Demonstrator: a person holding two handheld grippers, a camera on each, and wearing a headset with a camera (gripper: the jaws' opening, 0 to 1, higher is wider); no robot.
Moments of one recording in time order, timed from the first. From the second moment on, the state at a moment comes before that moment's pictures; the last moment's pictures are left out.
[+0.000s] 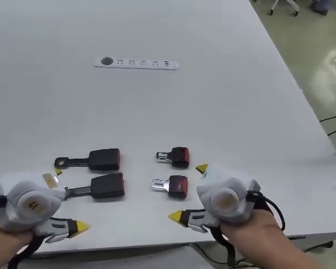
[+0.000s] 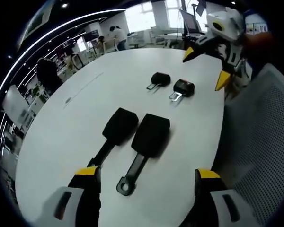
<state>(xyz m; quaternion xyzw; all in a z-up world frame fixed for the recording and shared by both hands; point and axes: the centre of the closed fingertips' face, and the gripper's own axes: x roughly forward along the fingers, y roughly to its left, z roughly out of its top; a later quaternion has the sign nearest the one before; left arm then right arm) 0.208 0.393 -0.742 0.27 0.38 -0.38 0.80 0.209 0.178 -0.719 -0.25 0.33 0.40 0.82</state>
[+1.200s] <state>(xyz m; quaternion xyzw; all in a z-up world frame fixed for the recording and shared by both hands) 0.232 0.354 -0.763 0.27 0.40 -0.48 0.73 0.233 0.191 -0.755 -0.27 0.37 0.49 0.74</state>
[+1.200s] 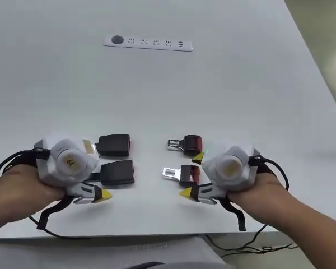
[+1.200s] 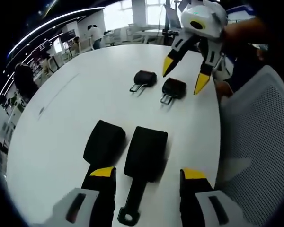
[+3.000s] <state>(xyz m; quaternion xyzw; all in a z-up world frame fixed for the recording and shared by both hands) 0.238 0.328 -0.781 0.31 0.38 -0.56 0.67 0.239 0.179 -0.784 -0.34 0.38 0.58 0.64</state>
